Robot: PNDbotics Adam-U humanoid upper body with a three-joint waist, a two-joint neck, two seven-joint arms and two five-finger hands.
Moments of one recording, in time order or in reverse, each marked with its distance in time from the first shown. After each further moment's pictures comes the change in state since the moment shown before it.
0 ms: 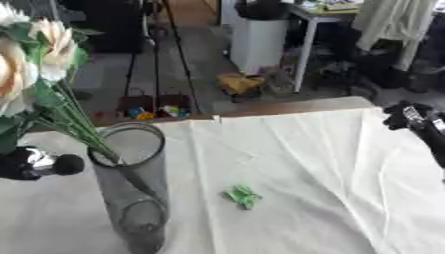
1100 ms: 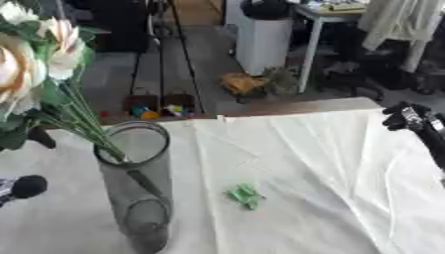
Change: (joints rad) left arm 0.234 -0.018 0.134 -0.100 0.044 0.010 0.092; right arm 0.009 -0.001 -0.005 0.000 -0.001 0.002 -0.006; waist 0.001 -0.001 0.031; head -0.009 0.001
